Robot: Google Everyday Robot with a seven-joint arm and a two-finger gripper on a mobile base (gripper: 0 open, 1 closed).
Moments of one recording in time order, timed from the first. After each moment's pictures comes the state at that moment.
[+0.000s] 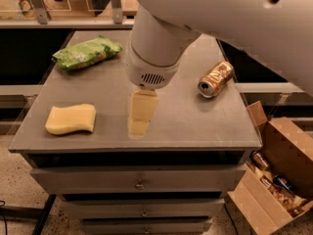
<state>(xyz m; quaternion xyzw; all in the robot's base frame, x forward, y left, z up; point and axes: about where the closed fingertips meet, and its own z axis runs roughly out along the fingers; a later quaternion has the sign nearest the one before) 0.470 0.037 0.925 -0.72 0.66 0.00 0.22</state>
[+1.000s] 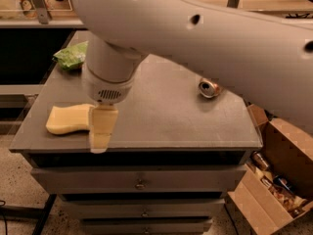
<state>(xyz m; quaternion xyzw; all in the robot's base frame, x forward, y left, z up) 0.457 0.123 0.896 -0.76 0.61 0.05 0.22</state>
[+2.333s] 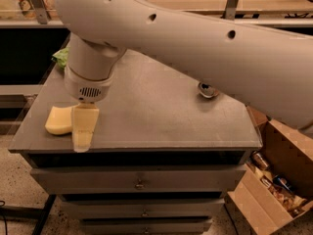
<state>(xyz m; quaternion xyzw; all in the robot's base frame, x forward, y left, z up) 0.471 0.168 0.870 -0.78 0.59 0.10 0.19</state>
